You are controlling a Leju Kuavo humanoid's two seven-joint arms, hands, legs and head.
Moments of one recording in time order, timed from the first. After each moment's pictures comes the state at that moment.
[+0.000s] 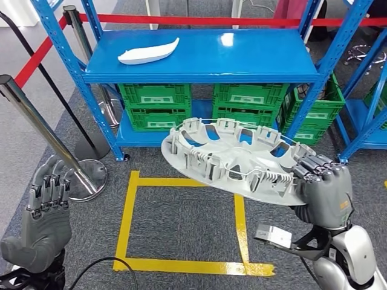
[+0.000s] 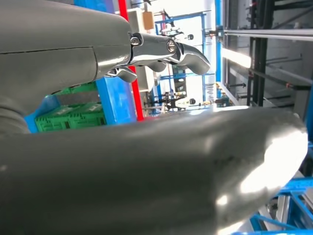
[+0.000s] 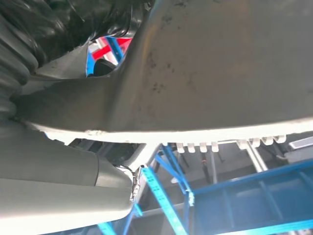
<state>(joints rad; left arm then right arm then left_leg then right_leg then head) 0.22 0.04 -0.15 -2.01 0.06 -0.18 -0.45 0.07 -0.28 0.20 -2.04 1.01 -0.56 -0.09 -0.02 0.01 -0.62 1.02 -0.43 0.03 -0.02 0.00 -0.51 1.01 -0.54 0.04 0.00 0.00</state>
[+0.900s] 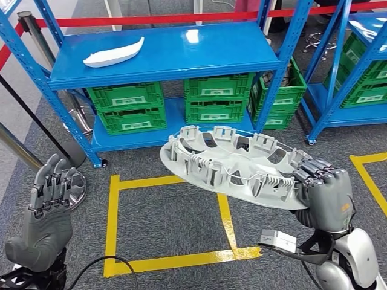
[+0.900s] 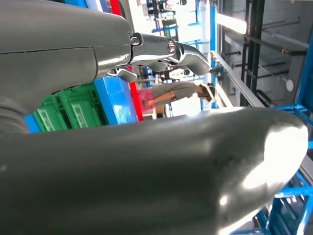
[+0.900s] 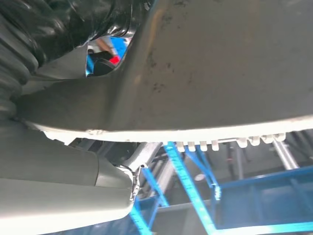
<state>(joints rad) 0.22 0.04 -0.16 -2.01 0.04 -0.17 -0.47 0.09 -0.28 0.19 -2.04 0.95 -0.54 -0.13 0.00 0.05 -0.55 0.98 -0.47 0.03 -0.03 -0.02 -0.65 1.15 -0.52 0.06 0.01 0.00</state>
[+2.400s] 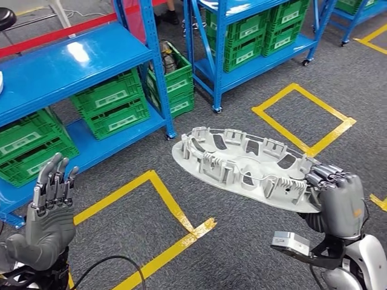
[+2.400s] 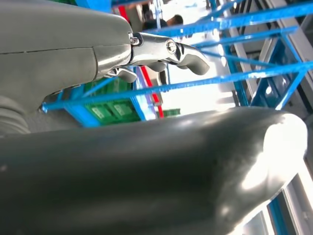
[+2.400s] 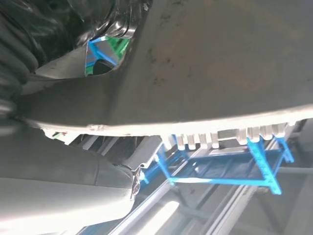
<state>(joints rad) 0.21 0.05 -0.17 -2.01 0.06 -0.15 -0.45 0.15 -0.30 0.14 -2.07 0.89 -0.54 -0.15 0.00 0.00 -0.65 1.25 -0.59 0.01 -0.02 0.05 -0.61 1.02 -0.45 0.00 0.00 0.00</state>
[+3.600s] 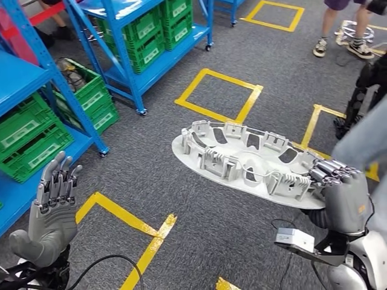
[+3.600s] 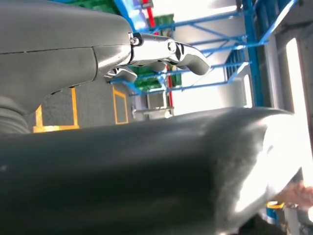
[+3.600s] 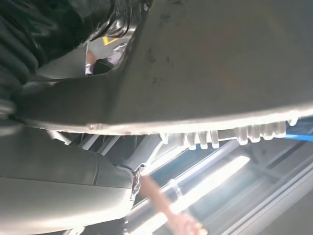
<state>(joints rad) 0.20 0.07 -0.18 -2.00 0.08 -0.14 -0.43 0.11 -0.30 0.14 -2.06 0.86 -0.52 -0.17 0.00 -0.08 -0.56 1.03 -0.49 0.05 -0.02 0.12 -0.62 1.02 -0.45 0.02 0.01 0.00</state>
